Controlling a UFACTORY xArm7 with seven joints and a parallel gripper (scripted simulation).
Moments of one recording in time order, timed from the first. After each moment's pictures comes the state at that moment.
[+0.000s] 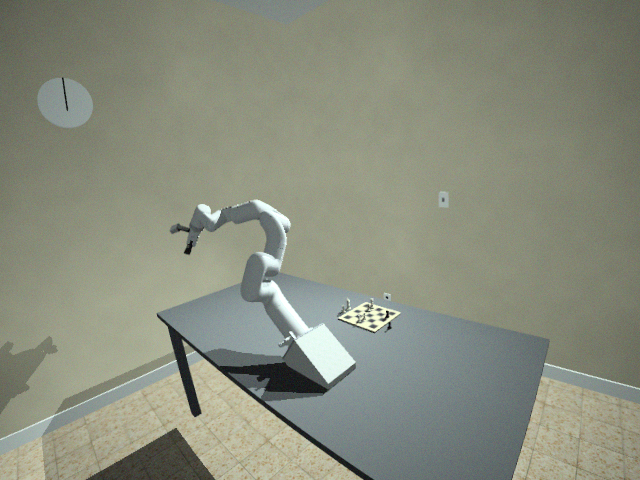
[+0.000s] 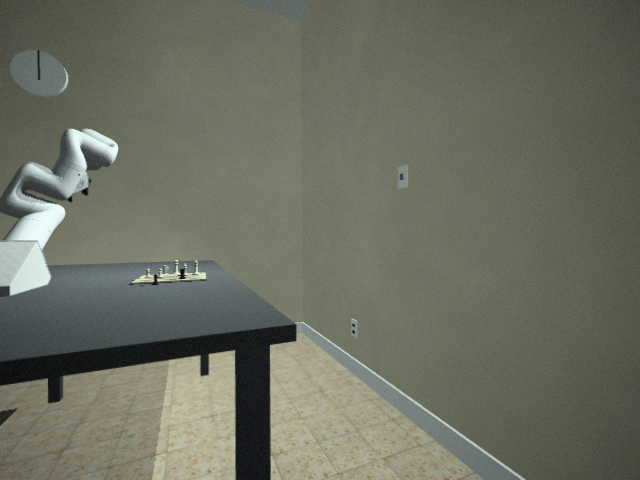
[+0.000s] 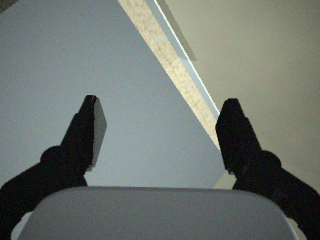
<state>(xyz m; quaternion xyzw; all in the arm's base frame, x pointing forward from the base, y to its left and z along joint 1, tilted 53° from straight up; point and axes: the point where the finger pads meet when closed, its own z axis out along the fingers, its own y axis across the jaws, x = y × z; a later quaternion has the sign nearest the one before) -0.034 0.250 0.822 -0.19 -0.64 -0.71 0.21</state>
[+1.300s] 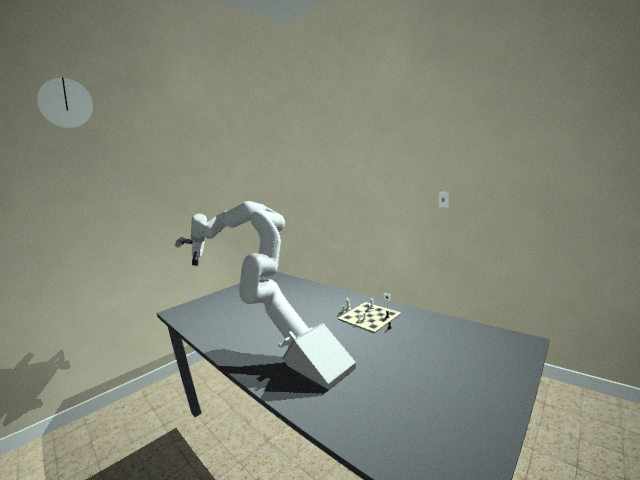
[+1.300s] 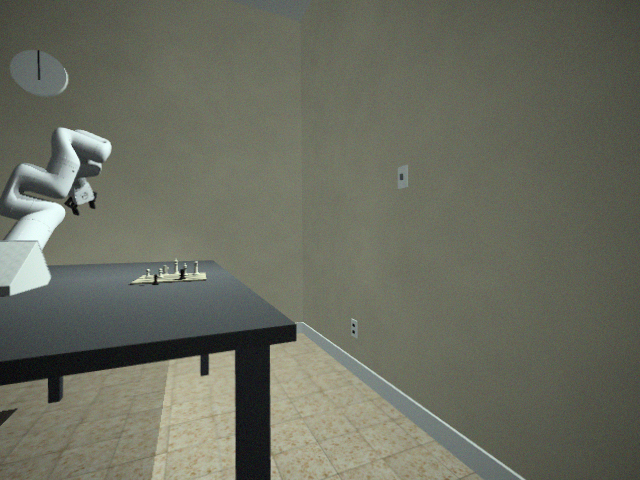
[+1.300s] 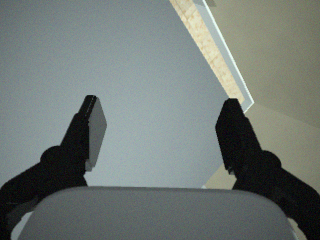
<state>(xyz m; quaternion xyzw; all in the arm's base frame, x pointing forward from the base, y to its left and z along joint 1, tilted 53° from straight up) 0.006 0.302 0.775 -0.29 -0.67 -0.67 0.16</state>
